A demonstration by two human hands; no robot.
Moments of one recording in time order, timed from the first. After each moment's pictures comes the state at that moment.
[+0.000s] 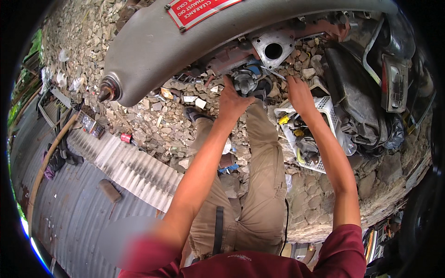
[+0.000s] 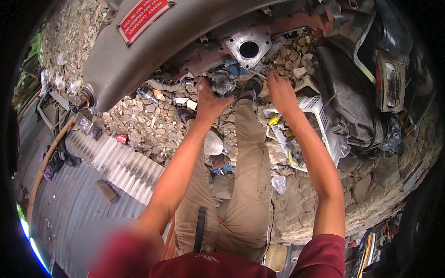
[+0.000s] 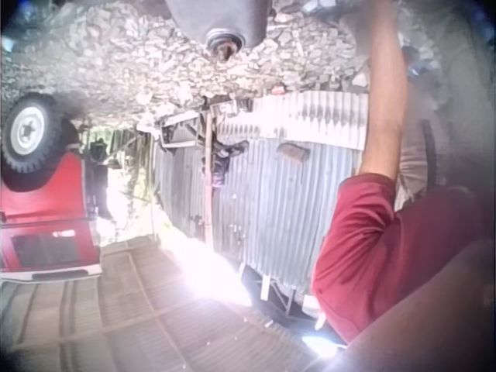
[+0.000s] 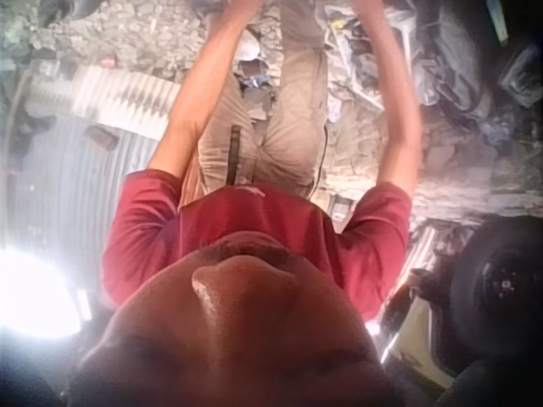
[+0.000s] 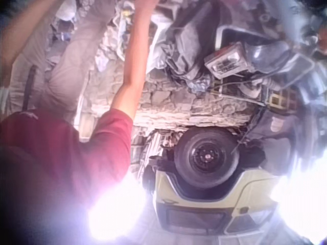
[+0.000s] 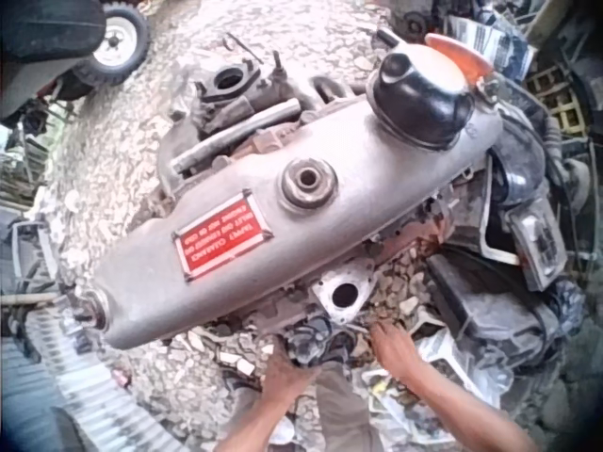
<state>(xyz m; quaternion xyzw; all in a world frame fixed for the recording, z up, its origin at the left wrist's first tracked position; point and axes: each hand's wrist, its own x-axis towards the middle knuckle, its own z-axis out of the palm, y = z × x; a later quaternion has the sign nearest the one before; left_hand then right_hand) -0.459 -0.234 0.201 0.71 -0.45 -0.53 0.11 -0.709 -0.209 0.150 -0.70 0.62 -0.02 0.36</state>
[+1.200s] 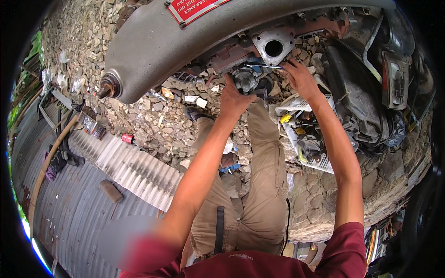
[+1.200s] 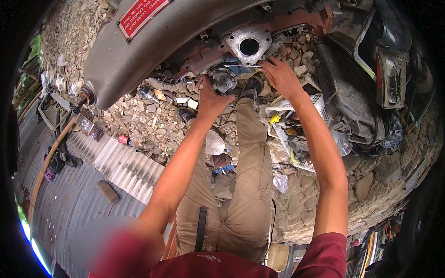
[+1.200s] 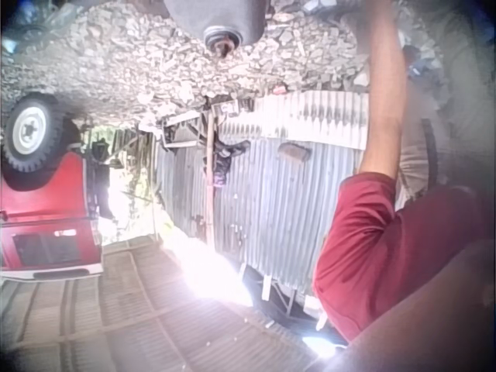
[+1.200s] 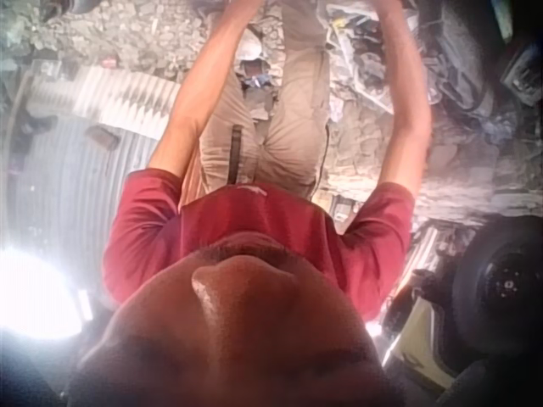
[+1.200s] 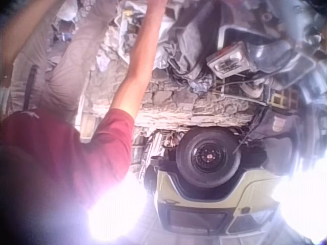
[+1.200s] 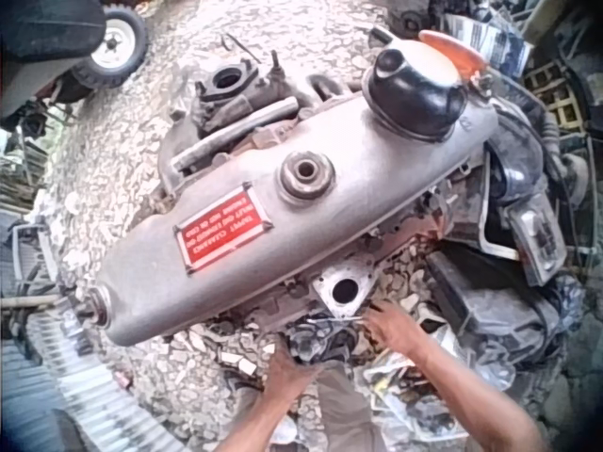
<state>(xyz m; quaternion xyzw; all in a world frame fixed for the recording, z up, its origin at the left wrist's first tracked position) -0.455 -0.224 0.182 0.70 -0.45 -0.53 0.14 -0.717 -0.258 0.148 -0.74 0.54 -0.13 0.38</state>
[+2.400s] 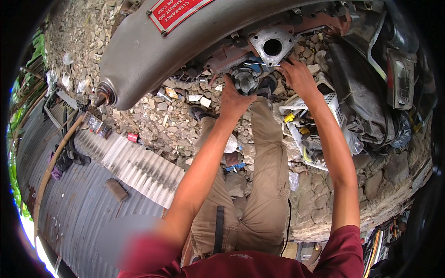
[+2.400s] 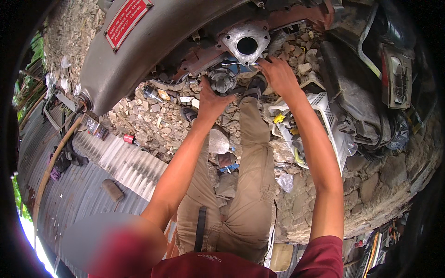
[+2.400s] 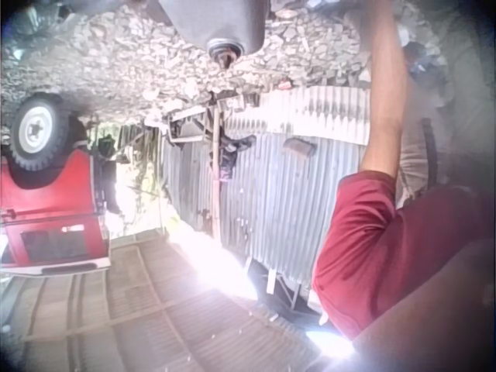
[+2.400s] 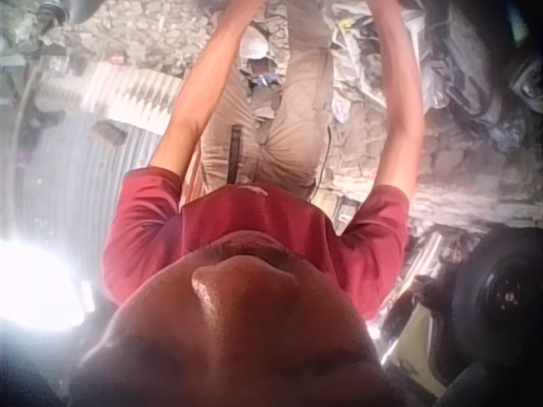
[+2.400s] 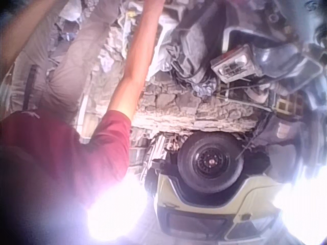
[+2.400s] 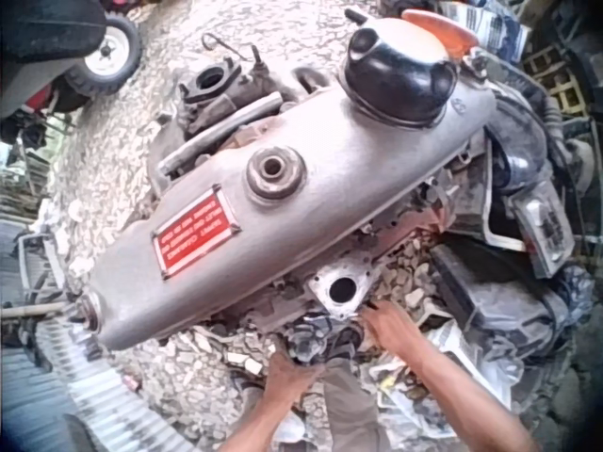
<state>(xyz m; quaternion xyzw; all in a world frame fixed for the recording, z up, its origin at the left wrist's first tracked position) -0.459 -0.221 0.185 0.72 -0.48 -0.50 0.12 -0.701 -0.257 0.142 -0.74 0.58 -0.10 0.33</state>
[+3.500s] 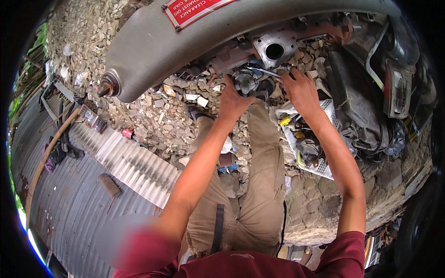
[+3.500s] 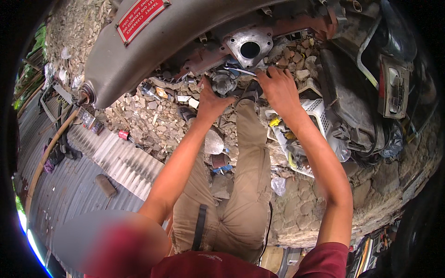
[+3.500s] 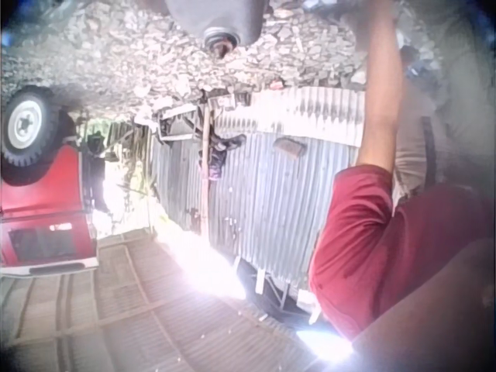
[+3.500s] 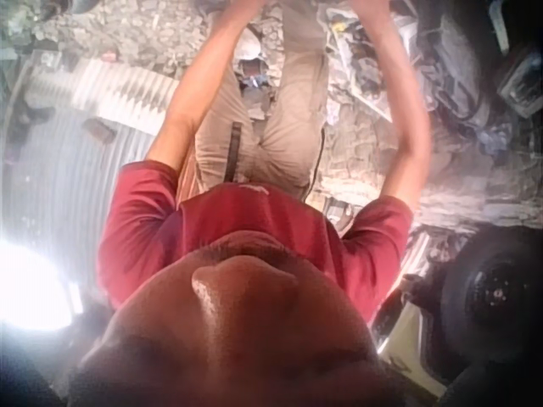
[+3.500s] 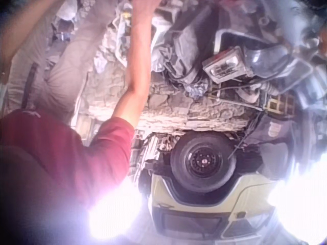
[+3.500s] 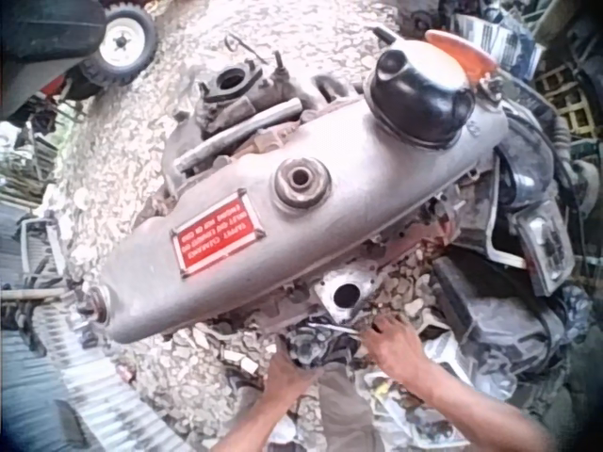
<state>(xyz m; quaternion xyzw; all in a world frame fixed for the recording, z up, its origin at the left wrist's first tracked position) -0.459 -0.226 0.186 0.72 -0.46 -0.51 0.09 -0.694 -0.261 0.215 -0.78 0.55 -0.06 0.28</state>
